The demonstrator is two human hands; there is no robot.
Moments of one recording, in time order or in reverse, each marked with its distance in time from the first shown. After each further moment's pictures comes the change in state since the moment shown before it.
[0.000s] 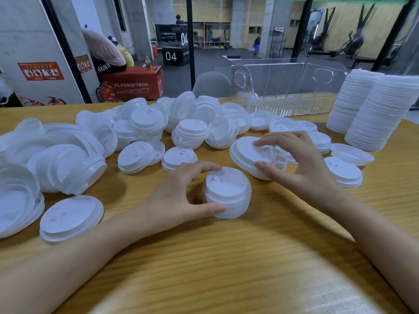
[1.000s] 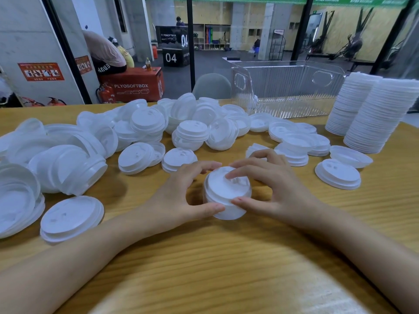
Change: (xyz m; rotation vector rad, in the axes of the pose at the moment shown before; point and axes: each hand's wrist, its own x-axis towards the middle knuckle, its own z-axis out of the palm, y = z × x) left_hand 0.000 -0.004 0.001 -0.047 -0.004 0.023; right_hand -0.010 -0.009 0.025 -0.114 -0.226 -0.204
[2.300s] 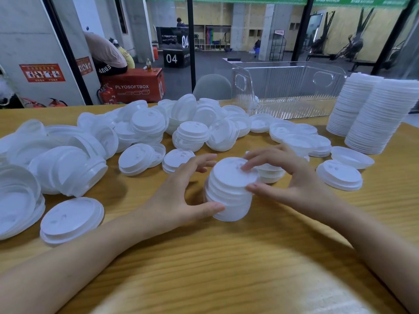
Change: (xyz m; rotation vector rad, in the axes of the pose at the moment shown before) left_hand 0.000 0.000 0.000 -0.063 0.037 0.033; right_hand 0.000 -0.001 -0.022 0.306 0.061 0.116
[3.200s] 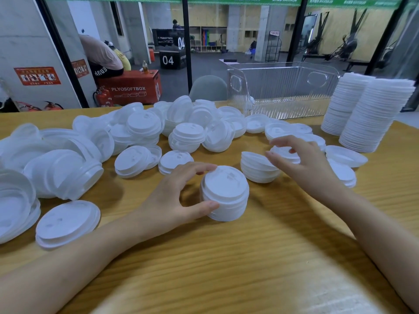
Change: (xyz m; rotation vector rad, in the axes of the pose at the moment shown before) left_hand -0.002 0.004 -0.002 0.048 0.007 0.018; right_hand 0.008 0.031 -0.021 -0.221 0.207 0.388
